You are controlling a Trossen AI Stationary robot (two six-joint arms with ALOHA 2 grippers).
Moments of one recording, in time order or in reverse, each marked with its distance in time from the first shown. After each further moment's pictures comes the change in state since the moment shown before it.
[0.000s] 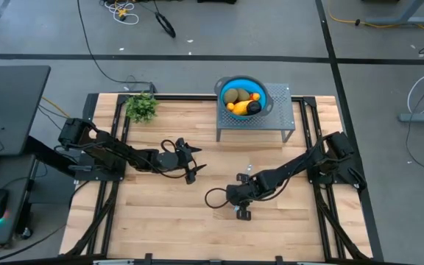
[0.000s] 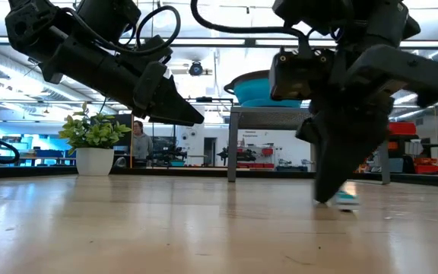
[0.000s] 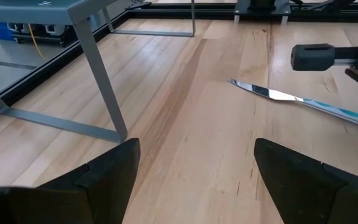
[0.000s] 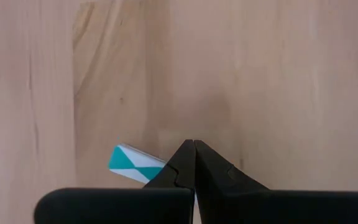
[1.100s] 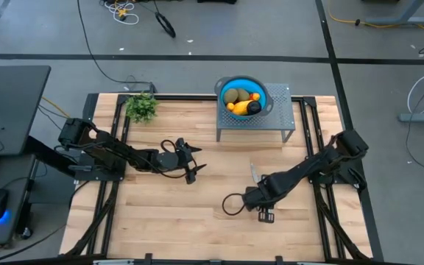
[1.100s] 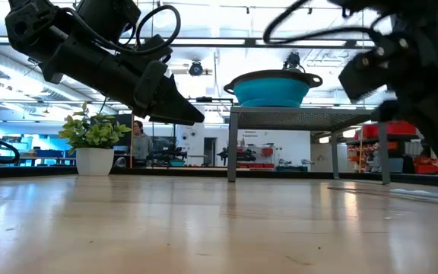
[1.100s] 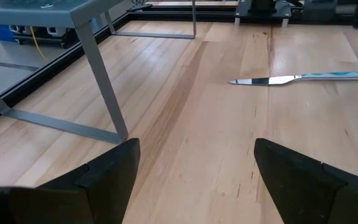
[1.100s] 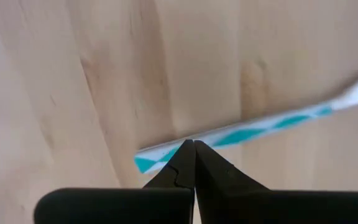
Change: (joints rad) left arm 0.000 0.000 0.000 0.008 -0.005 0.000; right arm 0.079 -0.125 0.010 -0.482 -0.124 0.182
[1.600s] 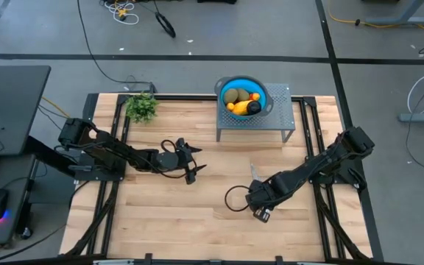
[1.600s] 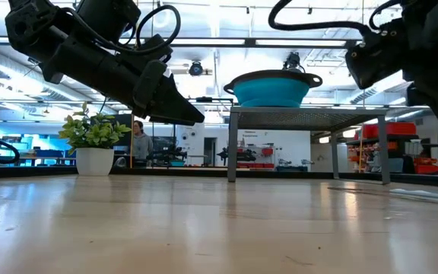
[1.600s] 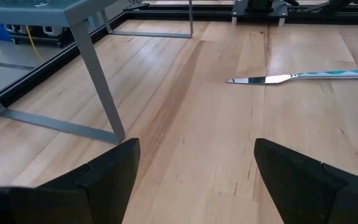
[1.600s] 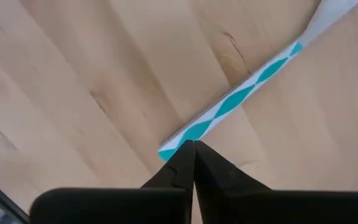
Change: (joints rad) left arm 0.000 0.000 0.000 -0.001 0.012 0.000; right arm 0.030 -0.070 0.012 -0.047 0.022 0.428
